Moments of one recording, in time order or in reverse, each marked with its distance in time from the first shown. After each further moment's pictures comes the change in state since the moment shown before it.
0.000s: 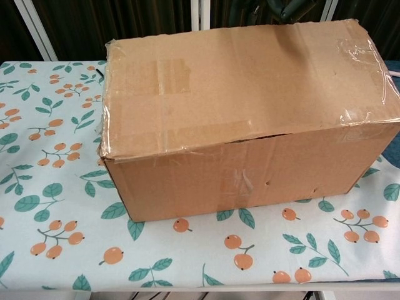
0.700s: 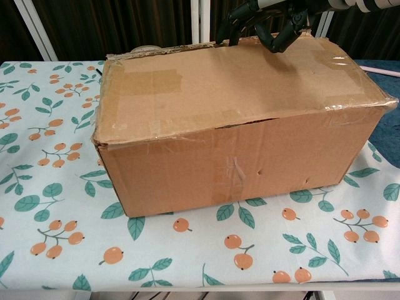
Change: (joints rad) left arm -0.003 0.003 0.006 -0.003 -0.006 0.015 0.018; right arm 0.072 -0.113 -0.064 0.101 0.083 -0.010 -0.202
